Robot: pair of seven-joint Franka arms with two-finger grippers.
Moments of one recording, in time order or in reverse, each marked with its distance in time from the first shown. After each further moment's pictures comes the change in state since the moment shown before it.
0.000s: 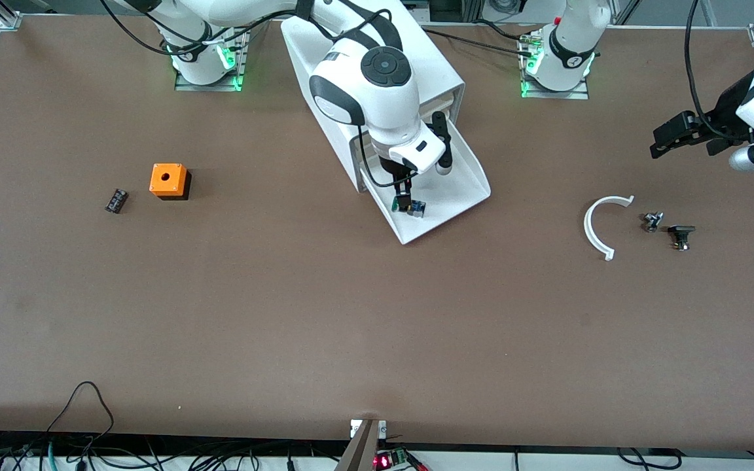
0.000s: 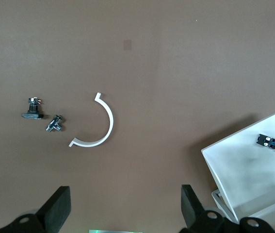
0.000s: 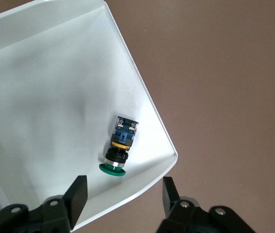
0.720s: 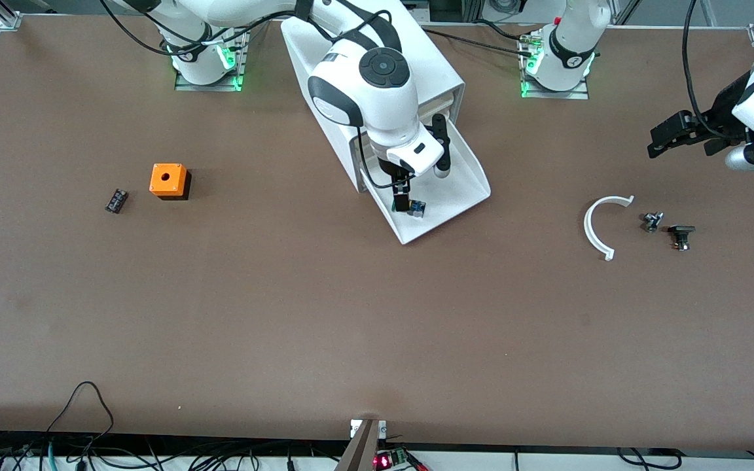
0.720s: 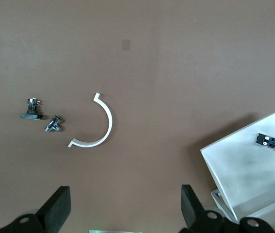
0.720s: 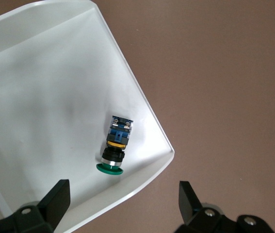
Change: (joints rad) left arm 0.000 0.000 -0.004 0.000 0.000 0.001 0.000; right arm -0.006 0.000 -0.004 0.011 0.008 -0.001 0.053
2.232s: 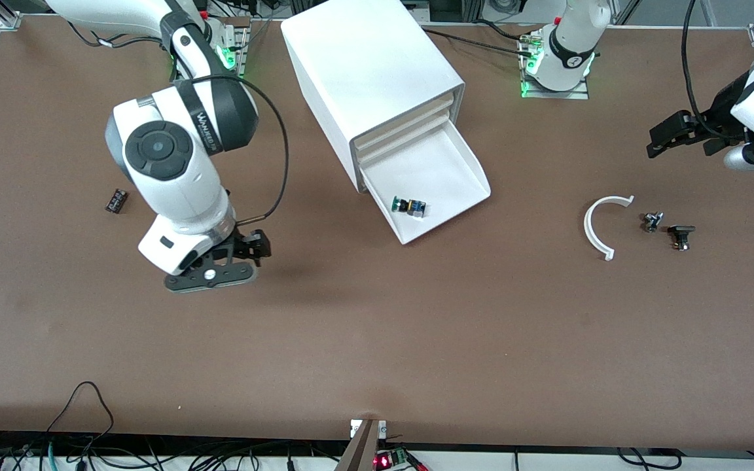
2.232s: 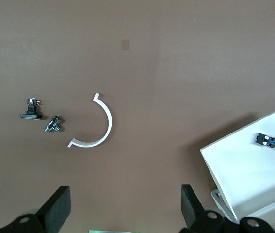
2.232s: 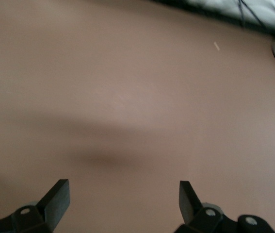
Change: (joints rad) left arm -0.001 0.000 -0.002 0.000 0.000 0.000 0.000; right arm -0.285 -0.136 -0.228 0.061 0.034 -0.285 0.946
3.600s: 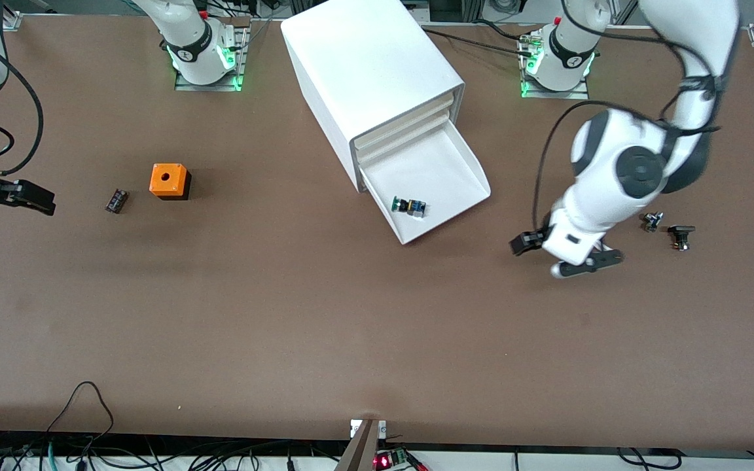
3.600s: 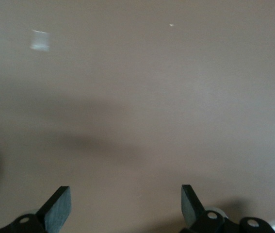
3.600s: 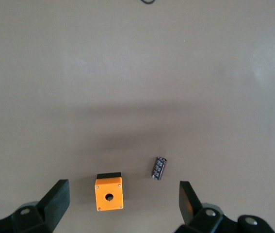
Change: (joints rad) left arm -0.212 0.377 -0.054 -0.283 0.021 0.774 -0.478; right arm -0.322 -0.354 -0.194 -0.240 0.171 -0.147 -0.376
